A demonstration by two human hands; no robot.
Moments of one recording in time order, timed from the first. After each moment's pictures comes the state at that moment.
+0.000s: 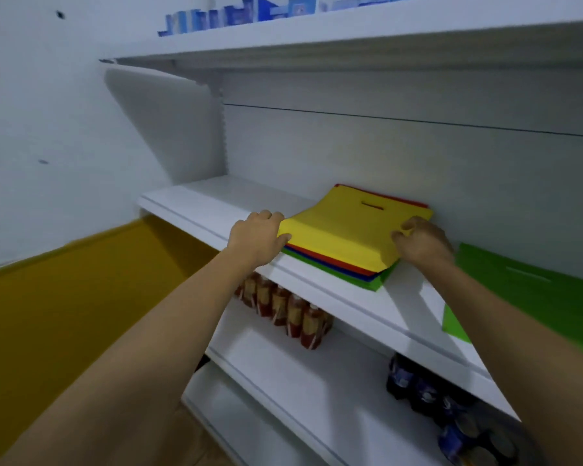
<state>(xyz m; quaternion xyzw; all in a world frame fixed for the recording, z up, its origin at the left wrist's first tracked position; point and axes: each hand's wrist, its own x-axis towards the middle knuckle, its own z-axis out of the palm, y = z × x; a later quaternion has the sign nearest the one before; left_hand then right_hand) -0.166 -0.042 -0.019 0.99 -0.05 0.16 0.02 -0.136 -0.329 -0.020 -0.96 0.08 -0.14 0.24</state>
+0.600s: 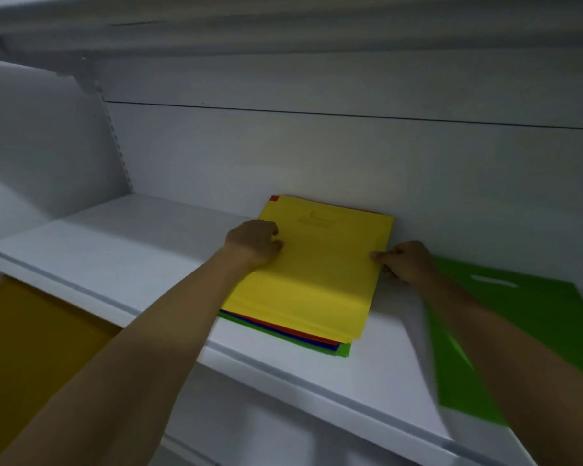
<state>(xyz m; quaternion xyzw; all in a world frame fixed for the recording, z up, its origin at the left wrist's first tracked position) 0.018 -0.125 -0.026 0.99 -0.12 0.03 0.06 -0.053 -0.394 -0.050 -0.87 0.18 -0.10 0.45</state>
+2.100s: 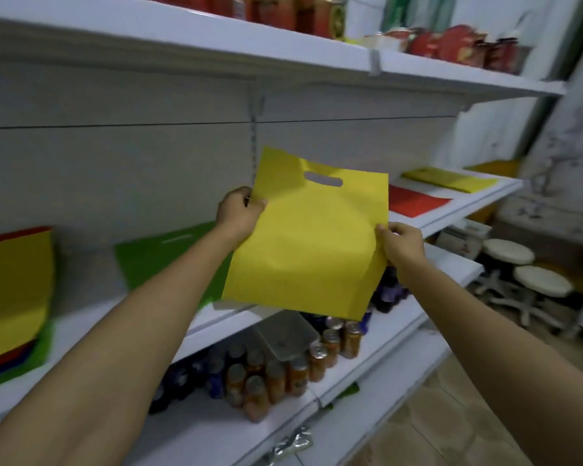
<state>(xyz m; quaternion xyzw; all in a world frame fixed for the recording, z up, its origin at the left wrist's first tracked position) -0.258 -0.447 0.019 0.71 -0.48 -0.08 0.51 -0.513 -0.527 -0.008 -0.57 0.51 -0.48 0.42</state>
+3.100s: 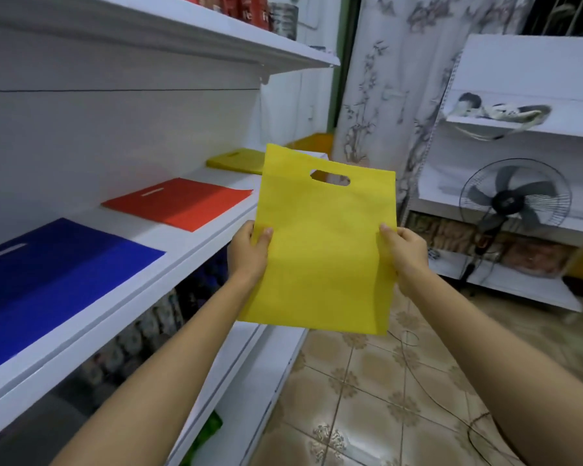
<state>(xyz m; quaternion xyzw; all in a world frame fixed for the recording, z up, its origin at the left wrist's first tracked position) -0.649 -0.755 -0.064 0.55 -0.59 -0.27 0.54 -0.889 -0.734 -0.043 -0.38 0.65 -0.58 0.31</state>
